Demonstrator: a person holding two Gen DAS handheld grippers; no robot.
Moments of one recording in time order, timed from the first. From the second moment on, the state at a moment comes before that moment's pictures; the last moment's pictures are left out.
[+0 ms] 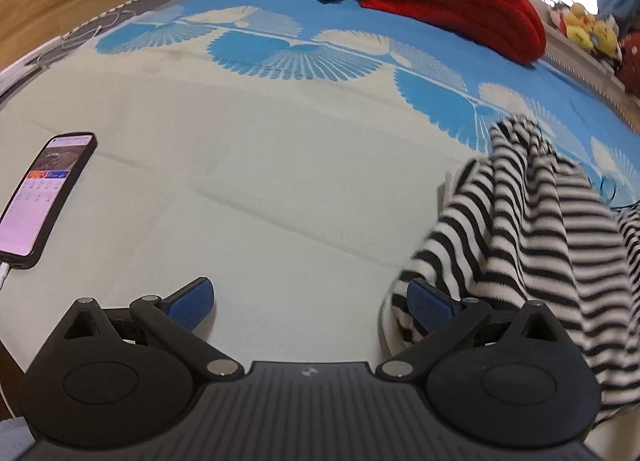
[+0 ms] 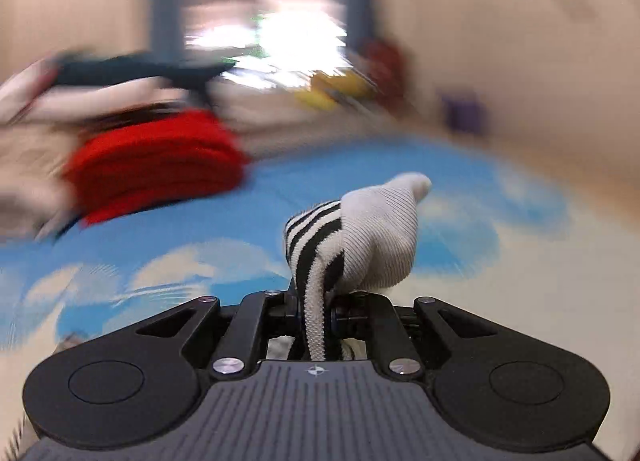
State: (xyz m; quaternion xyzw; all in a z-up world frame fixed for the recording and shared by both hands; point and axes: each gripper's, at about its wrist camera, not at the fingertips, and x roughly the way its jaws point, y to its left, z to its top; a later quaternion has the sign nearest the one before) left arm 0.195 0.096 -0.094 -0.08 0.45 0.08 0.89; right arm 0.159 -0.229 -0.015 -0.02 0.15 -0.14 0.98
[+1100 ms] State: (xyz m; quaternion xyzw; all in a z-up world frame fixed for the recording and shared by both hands) left arm 0.168 0.114 -0.054 -0.20 0.36 0.00 0.91; right arm 0.086 -0.137 -0.015 -0.09 0.19 0.17 0.96
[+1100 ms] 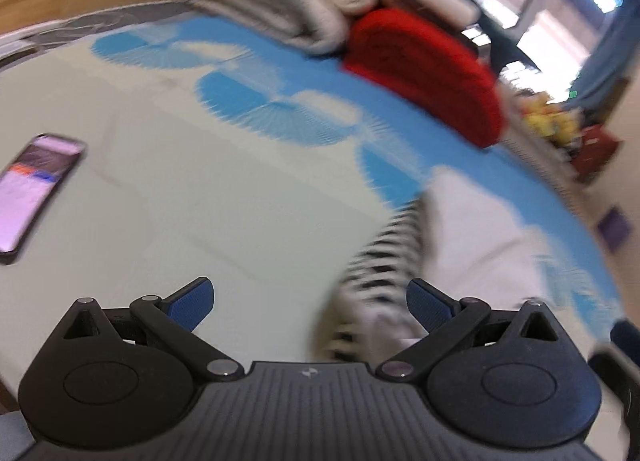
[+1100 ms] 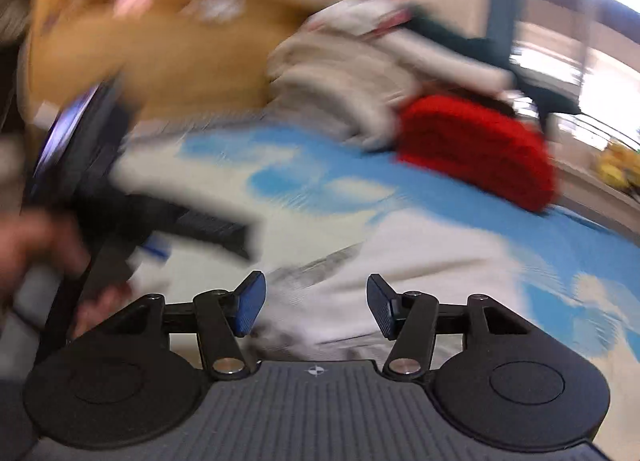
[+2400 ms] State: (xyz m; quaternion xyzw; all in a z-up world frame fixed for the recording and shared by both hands) left arm 0.192 0.088 -0.116 -0.30 0.47 -0.07 0.82; right arm 0.344 -0.330 -0.077 0.16 0.44 0.19 0.86
